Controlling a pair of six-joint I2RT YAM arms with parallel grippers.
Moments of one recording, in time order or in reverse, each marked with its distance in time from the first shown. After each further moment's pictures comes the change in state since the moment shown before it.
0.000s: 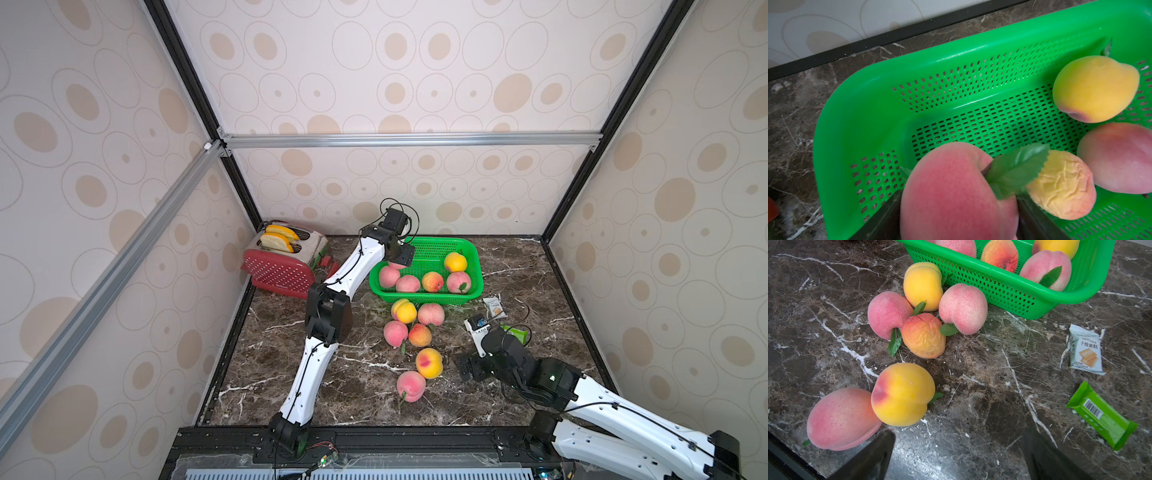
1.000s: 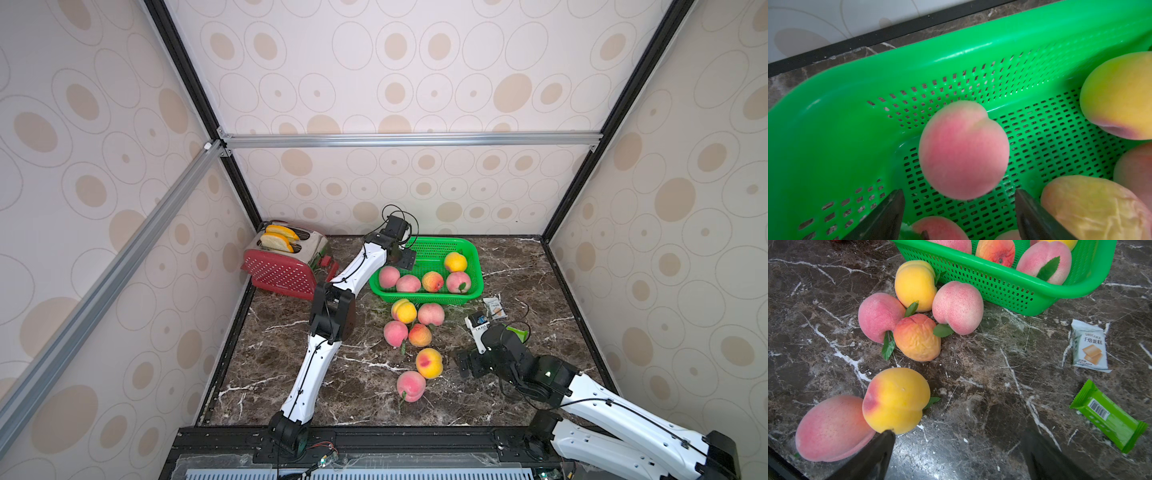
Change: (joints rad) left arm 0.019 0.076 -0.025 0.122 0.000 0.011; right arm -0.063 0.026 -0.022 0.046 -0.045 -0.009
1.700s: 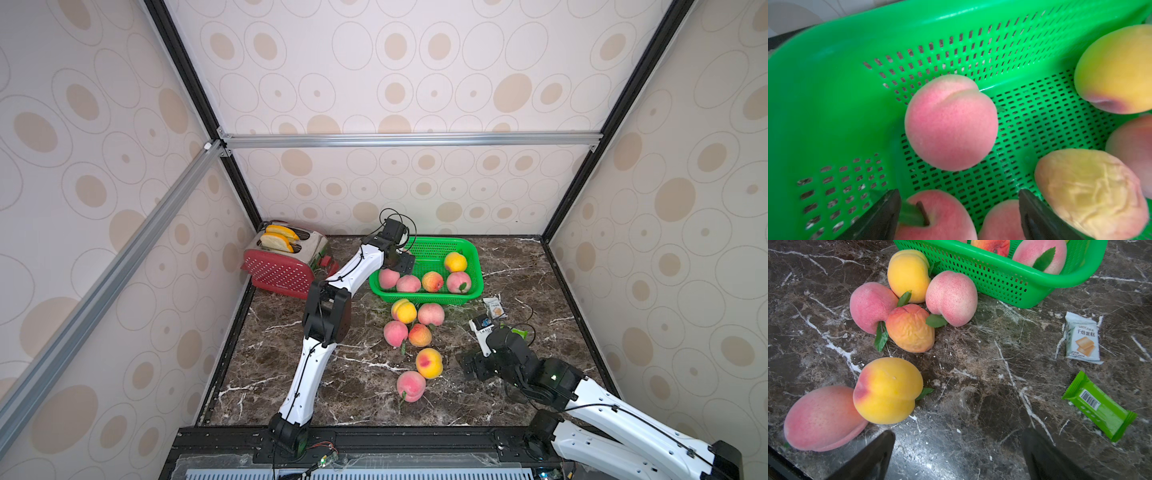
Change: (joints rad) left arm 0.000 -0.148 -0.212 0.048 0.031 -0.008; right arm -0.016 -0.052 -0.016 -0.047 -0.011 -0.026
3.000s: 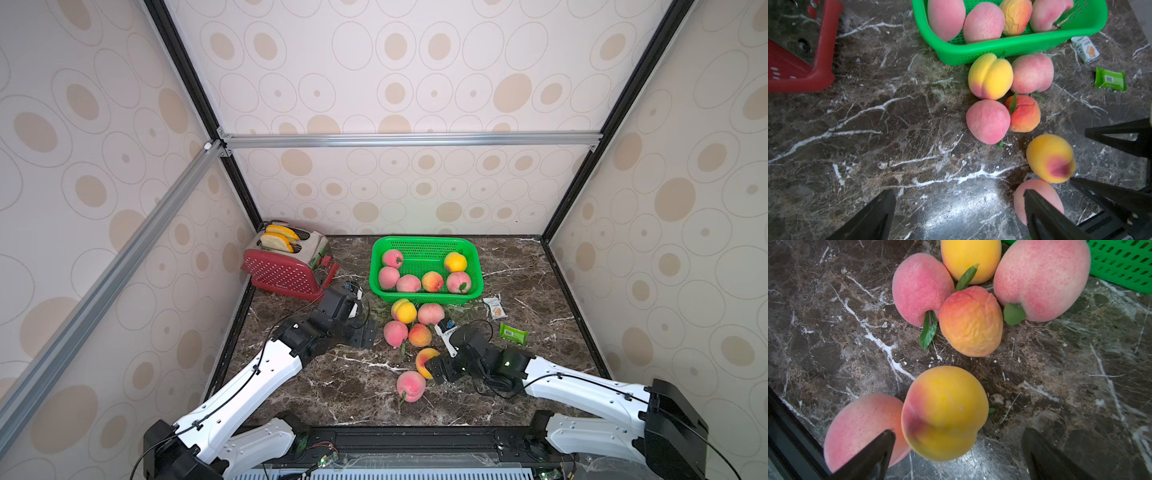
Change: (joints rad) left arm -0.151 -1.347 -1.270 -0.031 -0.093 -0.234; right arm 0.121 0.385 0.037 0.273 -0.130 0.111
